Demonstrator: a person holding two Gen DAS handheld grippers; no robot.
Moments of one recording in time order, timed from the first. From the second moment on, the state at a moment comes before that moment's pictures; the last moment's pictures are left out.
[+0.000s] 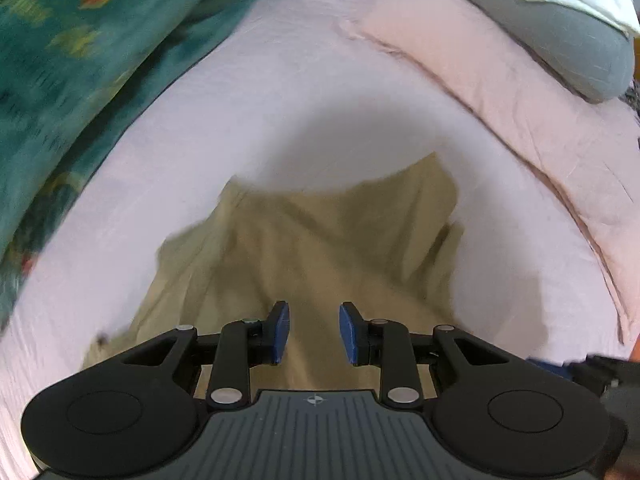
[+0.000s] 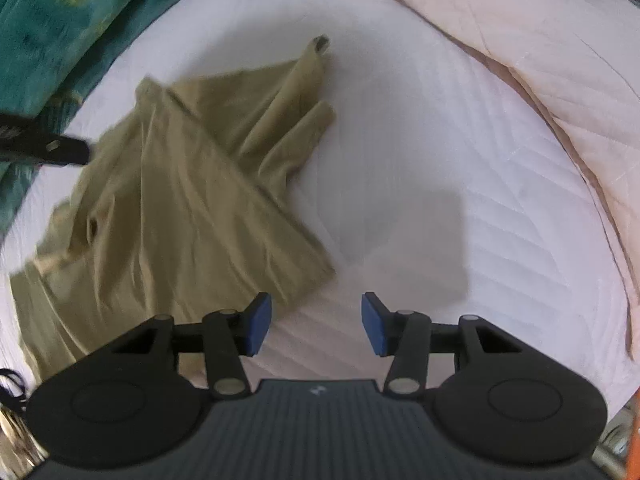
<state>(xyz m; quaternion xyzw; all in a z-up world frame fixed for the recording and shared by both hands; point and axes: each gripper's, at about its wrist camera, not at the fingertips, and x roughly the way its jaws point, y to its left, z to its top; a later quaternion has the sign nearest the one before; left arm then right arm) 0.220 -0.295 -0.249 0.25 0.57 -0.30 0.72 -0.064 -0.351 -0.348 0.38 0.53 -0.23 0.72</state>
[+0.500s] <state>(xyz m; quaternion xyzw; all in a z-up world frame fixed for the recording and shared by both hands) 0.232 -0.420 -0.298 0.34 0.56 -0.39 0.64 -0.054 -0.366 -0.378 0.46 0.54 -0.28 0.65</state>
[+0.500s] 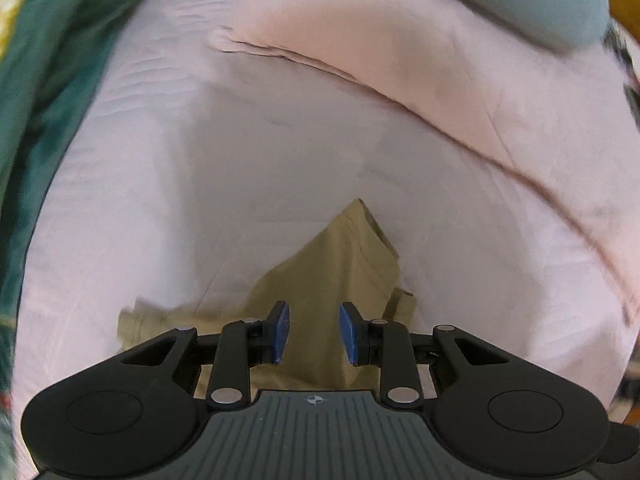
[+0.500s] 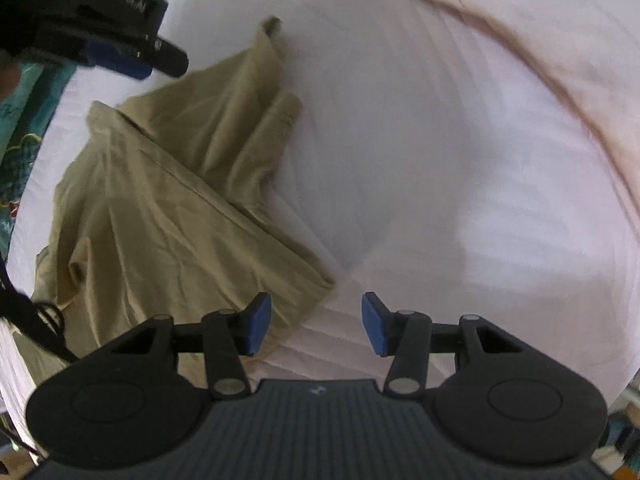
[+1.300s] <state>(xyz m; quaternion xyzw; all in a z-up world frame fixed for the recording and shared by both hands) 0.223 -0.474 -0.368 0.43 0.55 -0.43 0.57 -0.054 -0.362 -0.408 0.50 0.53 -0.28 0.62</state>
